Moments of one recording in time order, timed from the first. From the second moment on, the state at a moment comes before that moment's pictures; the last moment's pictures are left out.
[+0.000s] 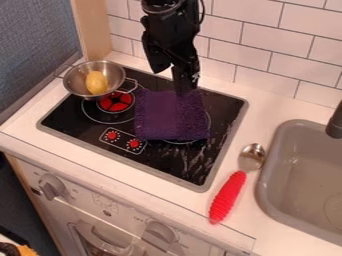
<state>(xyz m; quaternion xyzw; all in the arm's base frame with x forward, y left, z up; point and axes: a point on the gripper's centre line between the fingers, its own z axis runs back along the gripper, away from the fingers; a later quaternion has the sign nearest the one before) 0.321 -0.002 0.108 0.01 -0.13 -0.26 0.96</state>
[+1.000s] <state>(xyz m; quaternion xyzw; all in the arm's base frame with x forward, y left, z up) 0.360 0.013 0.035 0.01 -0.05 -0.20 0.98</state>
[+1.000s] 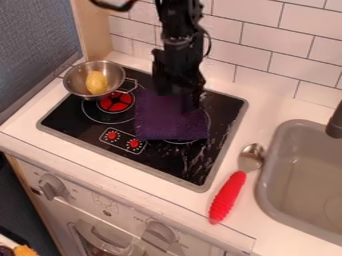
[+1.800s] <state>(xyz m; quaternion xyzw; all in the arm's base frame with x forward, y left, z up) 0.339 0.014 0.011 0.00 -0.05 -0.19 0.98</state>
